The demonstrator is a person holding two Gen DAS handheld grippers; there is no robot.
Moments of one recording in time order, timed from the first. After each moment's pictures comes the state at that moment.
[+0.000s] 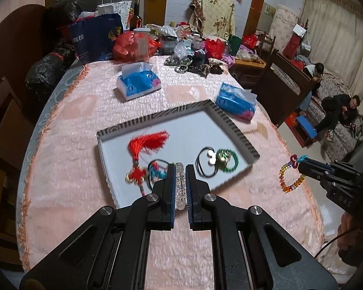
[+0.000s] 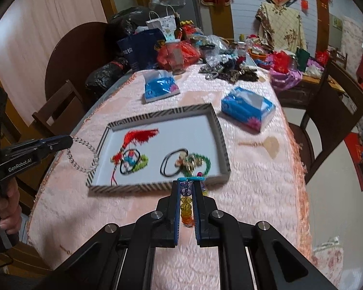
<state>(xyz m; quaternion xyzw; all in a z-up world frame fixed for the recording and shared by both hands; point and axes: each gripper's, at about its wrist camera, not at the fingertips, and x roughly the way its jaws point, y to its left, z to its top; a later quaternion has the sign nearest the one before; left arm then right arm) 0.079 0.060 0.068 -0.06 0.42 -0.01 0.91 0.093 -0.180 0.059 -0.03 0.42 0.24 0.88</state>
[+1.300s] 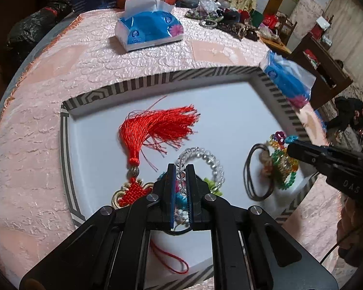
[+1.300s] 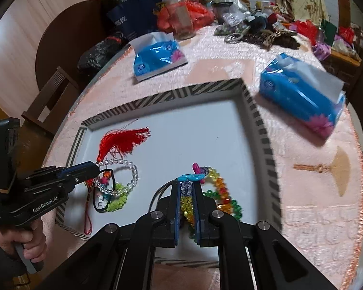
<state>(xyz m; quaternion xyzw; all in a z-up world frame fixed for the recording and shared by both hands) 0.188 0.097 -0.065 -0.09 0.51 0.01 0.85 0.237 -0.109 -0.045 -0.01 0.50 0.29 0.81</state>
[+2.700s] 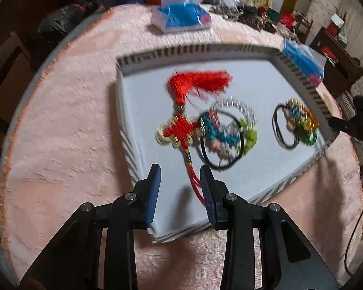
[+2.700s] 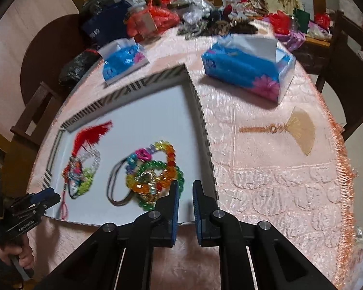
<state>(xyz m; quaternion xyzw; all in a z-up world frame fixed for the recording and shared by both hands) 0.111 0.114 -0.068 -0.06 0.50 0.08 0.86 0.219 -0.178 -0.056 0.02 0.50 0.23 0.84</state>
